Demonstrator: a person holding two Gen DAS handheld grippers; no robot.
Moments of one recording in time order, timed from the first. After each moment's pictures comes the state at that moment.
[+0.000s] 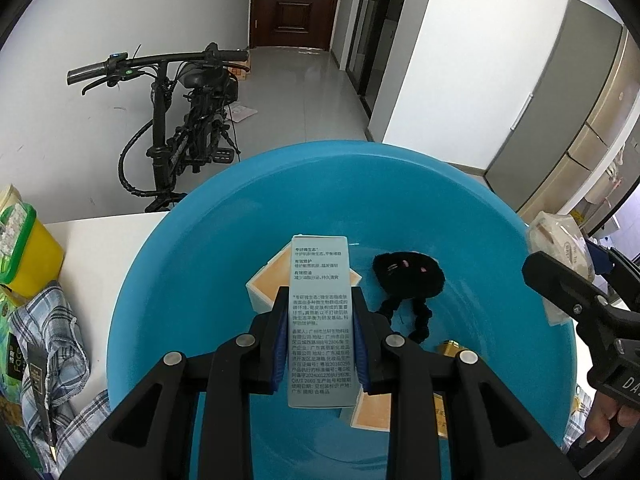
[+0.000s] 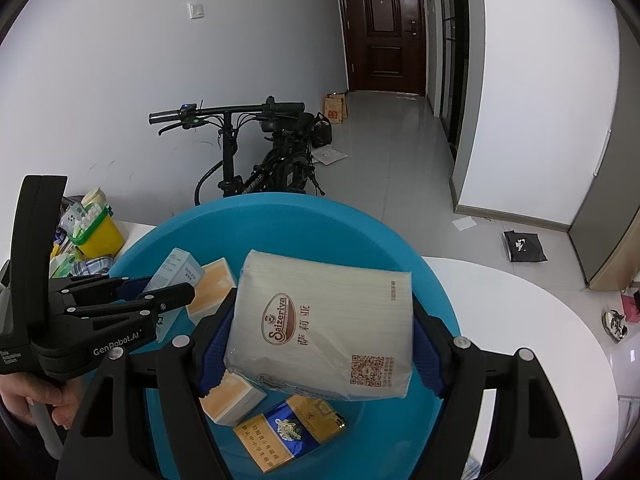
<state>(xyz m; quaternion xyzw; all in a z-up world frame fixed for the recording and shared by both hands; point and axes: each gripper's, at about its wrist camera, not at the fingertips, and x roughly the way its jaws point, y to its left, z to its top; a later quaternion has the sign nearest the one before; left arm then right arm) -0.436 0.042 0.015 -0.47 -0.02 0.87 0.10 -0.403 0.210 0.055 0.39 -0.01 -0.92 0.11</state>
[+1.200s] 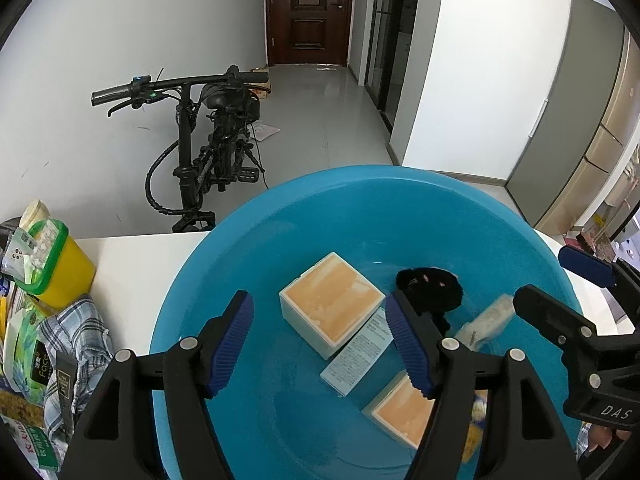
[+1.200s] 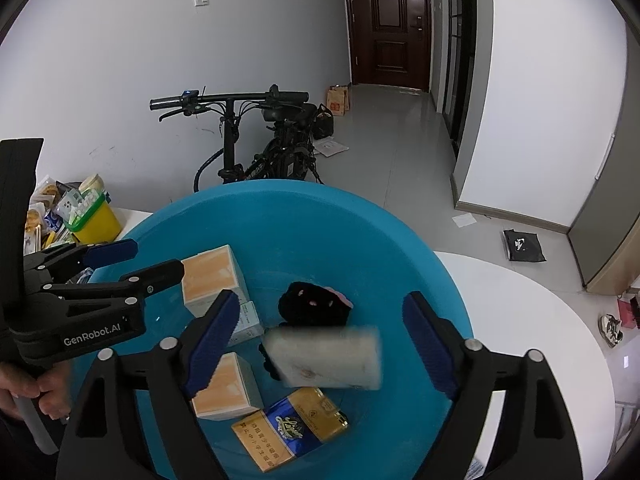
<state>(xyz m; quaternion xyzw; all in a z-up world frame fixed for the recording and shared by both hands) -0.430 0.038 0.032 -0.44 0.01 0.89 0.06 -0.407 0.196 0.048 0.40 0.00 -0.91 0.11</state>
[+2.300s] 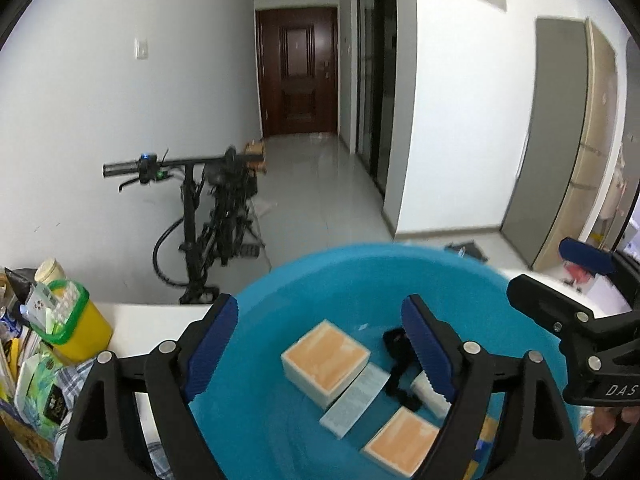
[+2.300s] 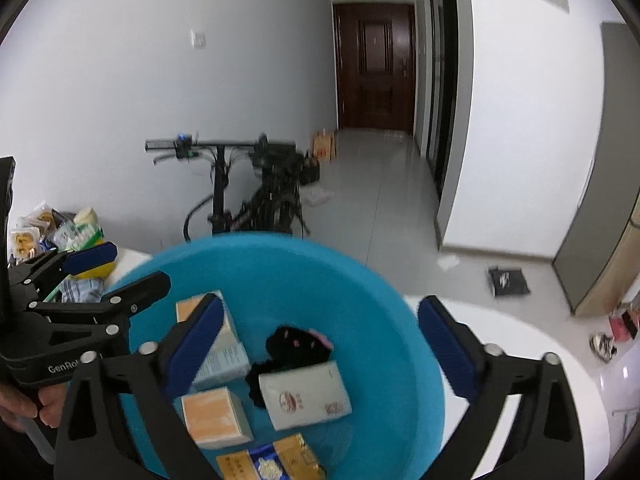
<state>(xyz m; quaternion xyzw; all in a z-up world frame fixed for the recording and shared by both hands) -0.398 0.043 0.074 -0.30 0.02 0.95 0.08 -0.388 0.209 0.079 0.29 0.00 -0.95 0.08</state>
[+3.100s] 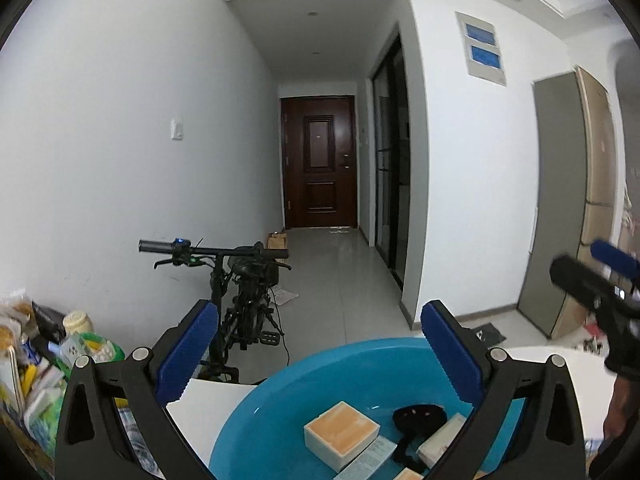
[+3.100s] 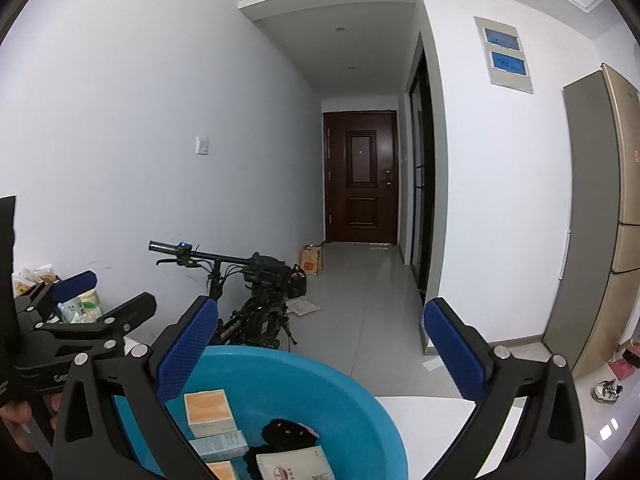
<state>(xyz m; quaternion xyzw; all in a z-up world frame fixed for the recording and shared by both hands) -0.358 0.034 0.118 -0.13 0.02 0.99 0.04 -0.342 0.213 0.124 0.08 0.00 -1.00 0.05</state>
